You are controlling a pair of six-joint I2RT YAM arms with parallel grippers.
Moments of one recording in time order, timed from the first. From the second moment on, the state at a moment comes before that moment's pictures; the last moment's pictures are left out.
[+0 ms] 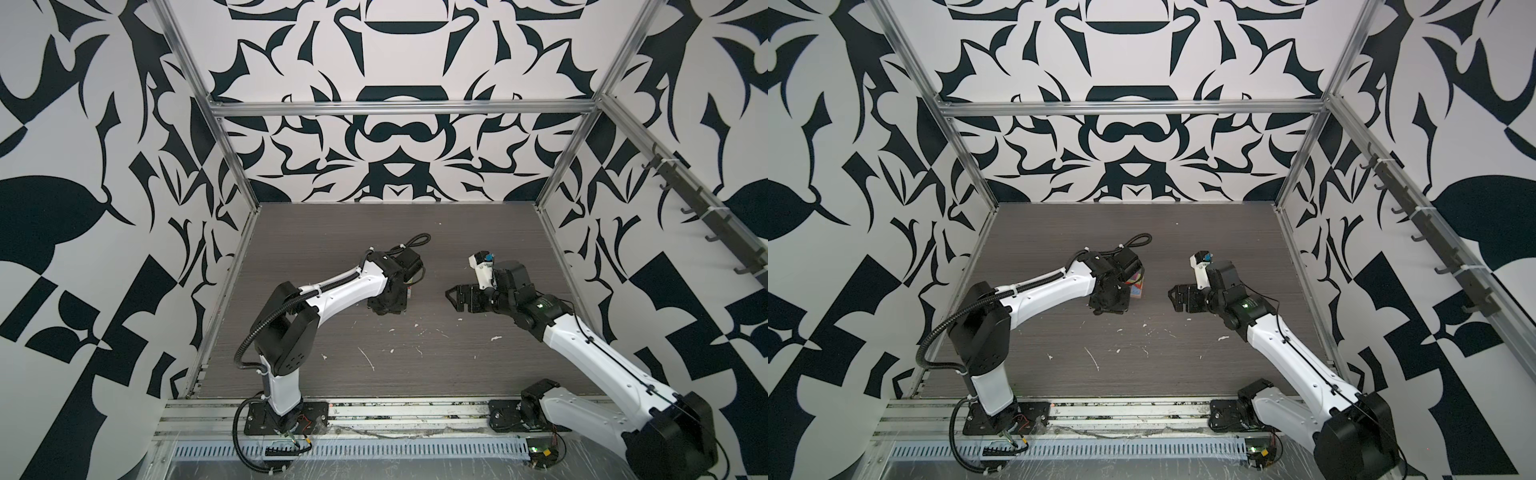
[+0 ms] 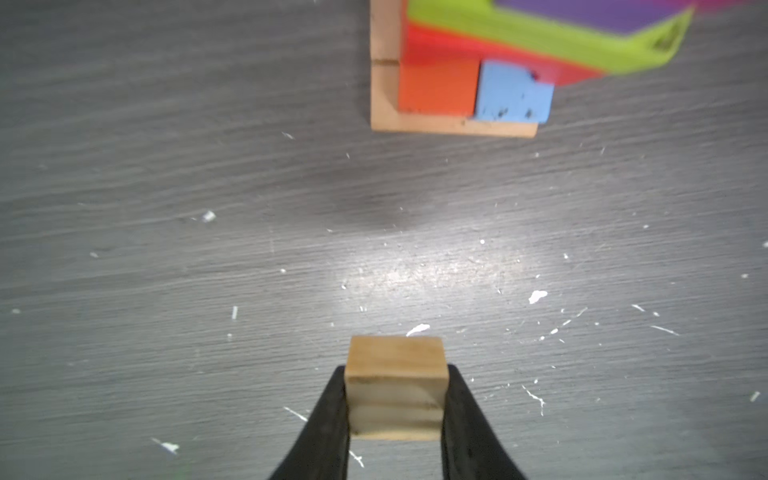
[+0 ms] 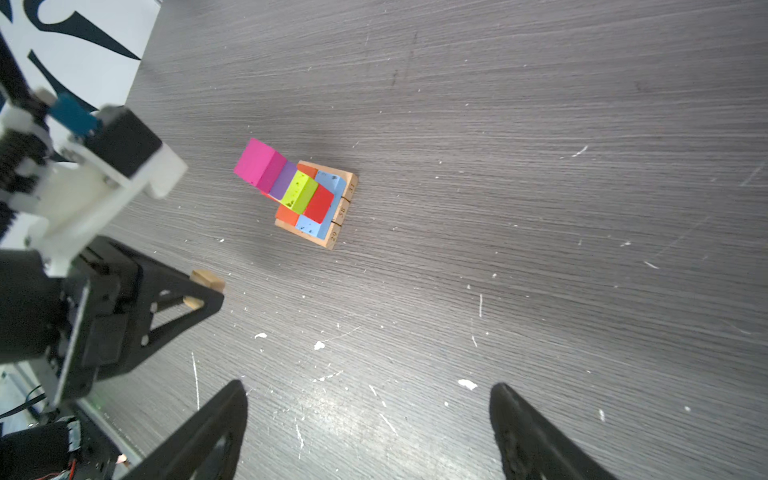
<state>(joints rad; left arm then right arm) -0.84 1.82 1.43 -1.03 -0.08 -0.68 0.41 1.03 0.73 -0.46 -0.26 0.38</state>
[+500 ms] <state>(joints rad) -0.76 1.83 1.67 -1.13 -0.08 -0.55 0.41 1.06 0.73 -0.42 -0.34 0.39</state>
